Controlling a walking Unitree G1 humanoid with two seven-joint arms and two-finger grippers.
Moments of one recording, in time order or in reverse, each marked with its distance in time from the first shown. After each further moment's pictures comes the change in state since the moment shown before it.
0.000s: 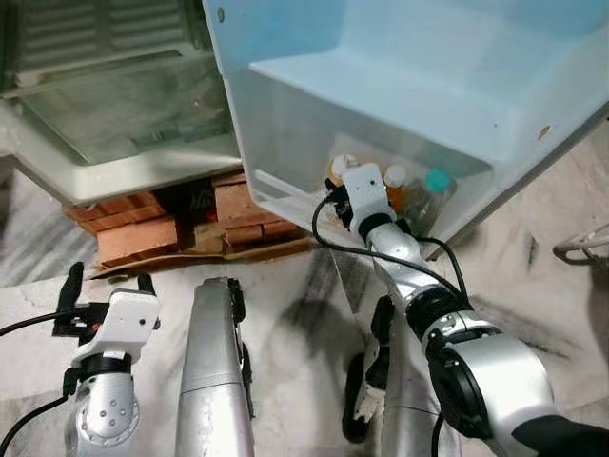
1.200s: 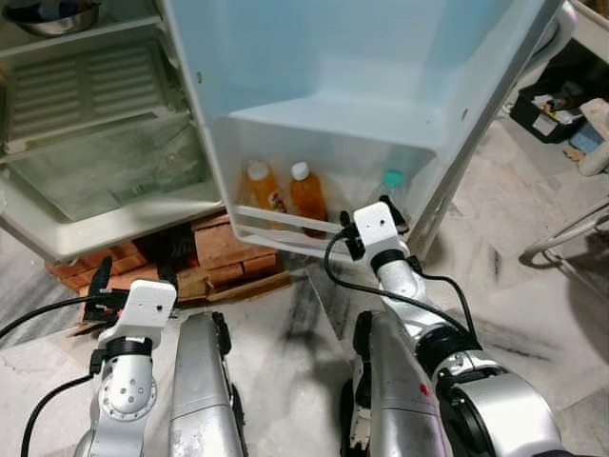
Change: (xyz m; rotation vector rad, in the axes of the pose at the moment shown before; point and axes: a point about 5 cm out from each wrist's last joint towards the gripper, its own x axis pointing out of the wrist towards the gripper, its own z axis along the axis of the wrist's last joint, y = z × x) left arm 0.017 -0.023 -0.010 -0.086 0.012 -0.058; right arm -0.024 0.002 -0.027 -0.046 -0.033 -0.094
